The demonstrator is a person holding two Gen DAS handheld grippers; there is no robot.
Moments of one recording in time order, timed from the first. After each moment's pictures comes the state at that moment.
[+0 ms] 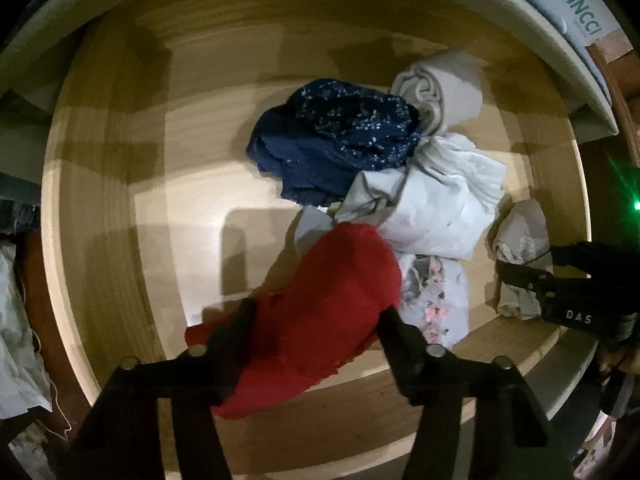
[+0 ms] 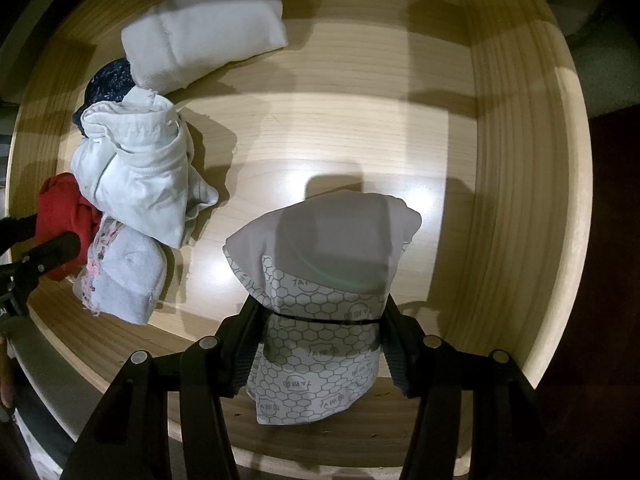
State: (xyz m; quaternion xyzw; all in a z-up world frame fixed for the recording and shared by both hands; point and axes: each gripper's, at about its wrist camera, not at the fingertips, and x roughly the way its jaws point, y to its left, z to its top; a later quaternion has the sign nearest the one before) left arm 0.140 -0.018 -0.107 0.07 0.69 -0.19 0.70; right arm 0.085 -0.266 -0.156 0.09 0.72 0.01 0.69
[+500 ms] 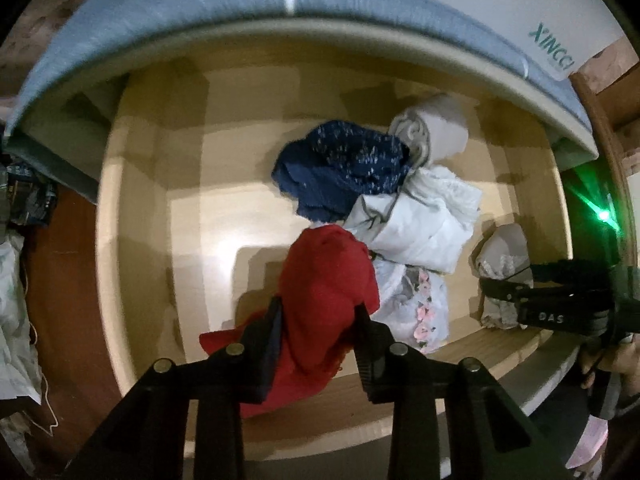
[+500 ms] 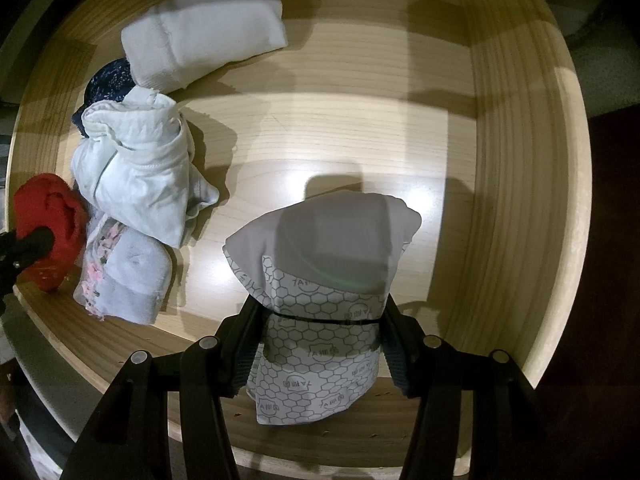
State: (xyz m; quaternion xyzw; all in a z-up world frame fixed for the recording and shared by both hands) left arm 0.124 0.009 -0.067 0.04 0.65 -0.18 0.74; right arm 0.085 -0.265 -0.156 0.09 0.72 0.01 0.69
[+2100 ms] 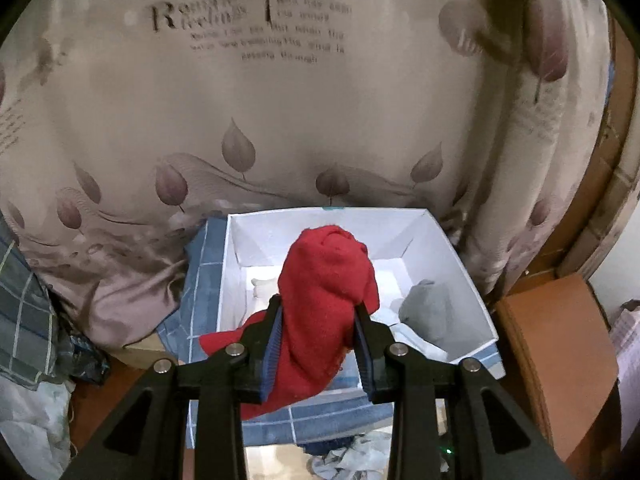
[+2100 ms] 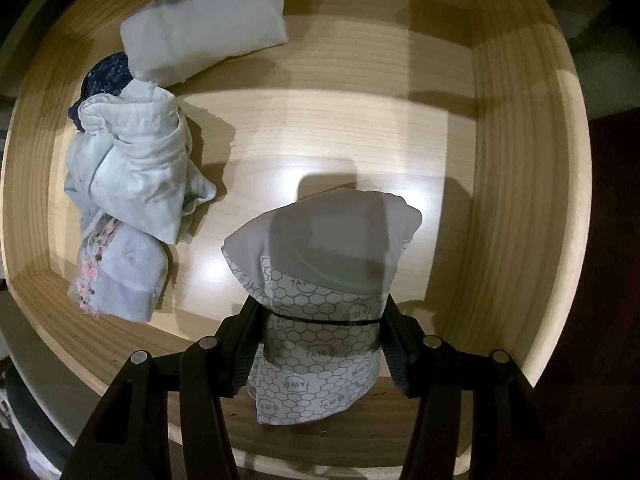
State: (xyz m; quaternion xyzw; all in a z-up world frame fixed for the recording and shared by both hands) left arm 0.216 -0.031 0.197 0.03 0.38 -0.18 0.91; right arm 0.086 -0.242 -0.163 0.07 0.72 0.00 0.68
